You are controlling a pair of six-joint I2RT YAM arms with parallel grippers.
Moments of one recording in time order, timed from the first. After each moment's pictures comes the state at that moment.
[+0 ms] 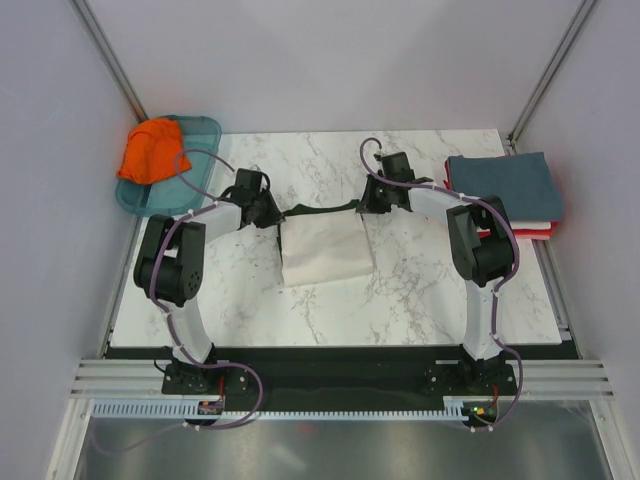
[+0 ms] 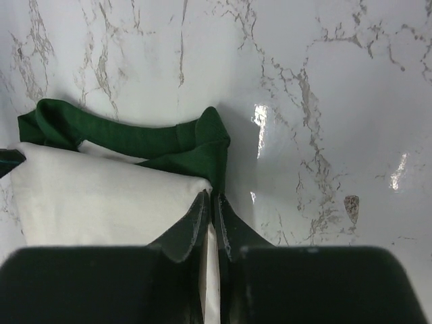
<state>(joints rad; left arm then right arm) -0.25 1.87 1.14 -0.11 0.11 -0.62 0.34 2.10 1.44 -0.18 -0.27 0.47</state>
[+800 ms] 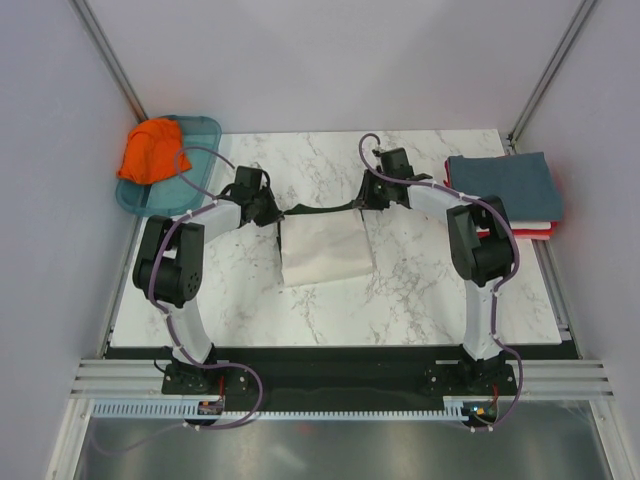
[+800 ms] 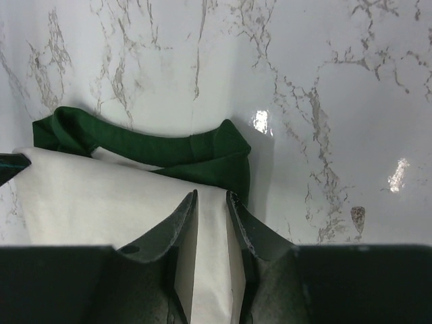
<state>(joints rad) -0.25 1.87 1.16 -0.13 0.11 -0.61 0.34 2.10 1.48 -0.20 -0.27 0.47</state>
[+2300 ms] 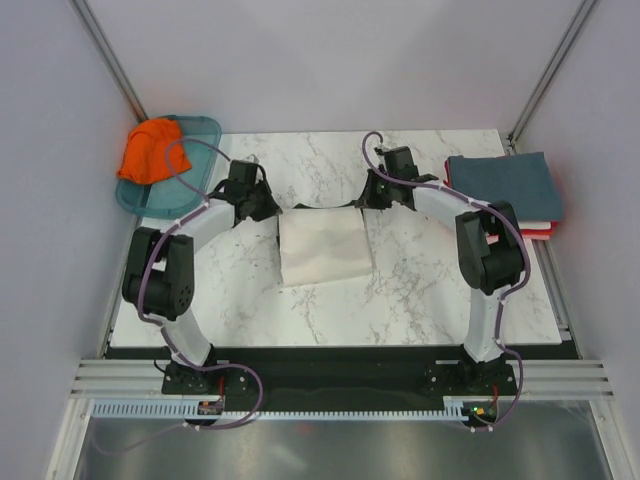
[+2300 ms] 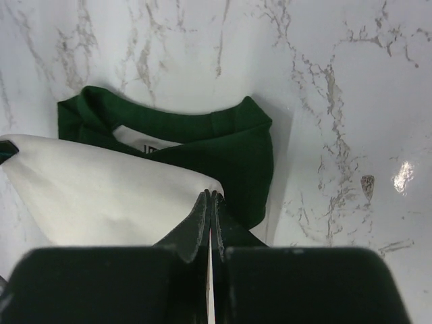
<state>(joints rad) -0.25 1.80 1.16 -0.18 0.11 -0.59 0.34 2.04 1.43 -0.20 -0.30 0.47</state>
